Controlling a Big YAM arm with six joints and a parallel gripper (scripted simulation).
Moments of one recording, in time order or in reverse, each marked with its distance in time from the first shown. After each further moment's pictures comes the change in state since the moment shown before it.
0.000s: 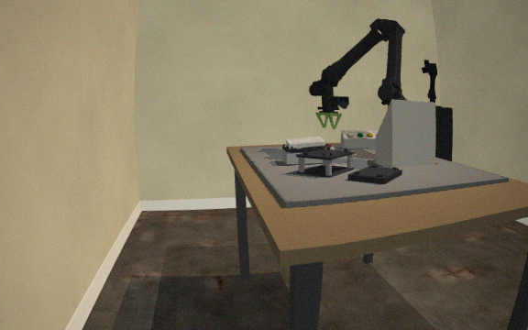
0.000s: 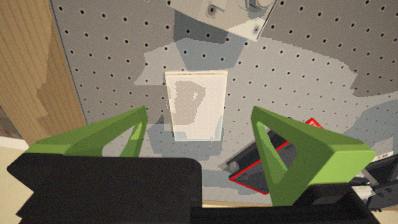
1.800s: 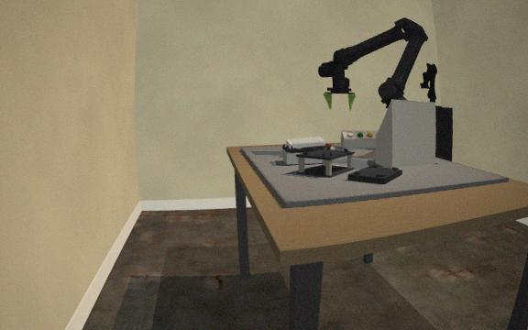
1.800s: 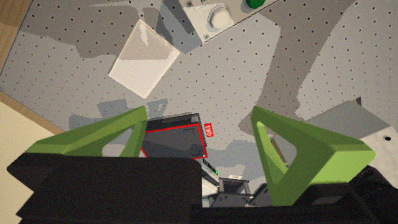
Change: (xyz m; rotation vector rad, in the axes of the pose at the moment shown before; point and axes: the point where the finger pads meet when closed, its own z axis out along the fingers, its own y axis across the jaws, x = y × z) arm -0.023 -0.073 -0.088 -0.015 -0.004 -0.728
